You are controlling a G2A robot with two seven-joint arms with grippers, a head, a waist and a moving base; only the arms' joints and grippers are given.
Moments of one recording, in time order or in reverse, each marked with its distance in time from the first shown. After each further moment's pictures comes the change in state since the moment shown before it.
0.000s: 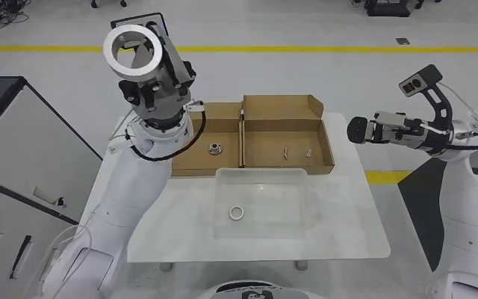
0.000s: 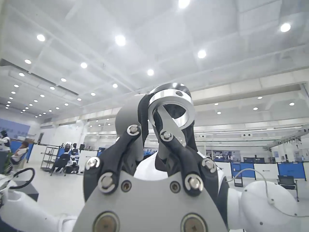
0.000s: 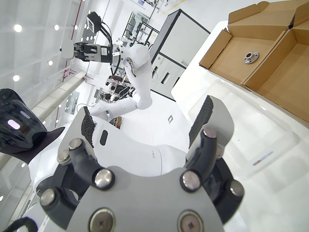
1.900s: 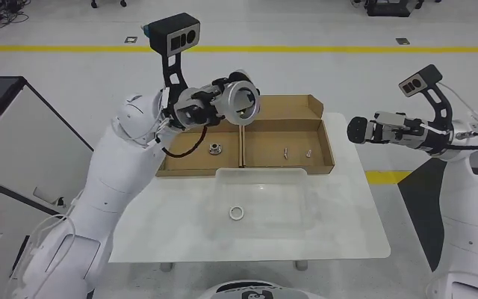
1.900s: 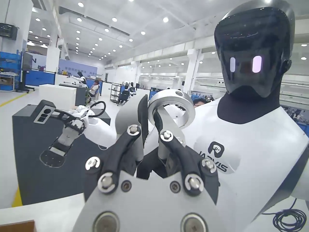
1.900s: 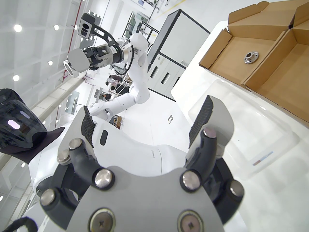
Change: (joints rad) left arm -0.119 0.084 0.058 0.063 0.467 -0.028 0.004; right arm 0.000 0.000 0.000 0.000 0.000 0.000 0.000
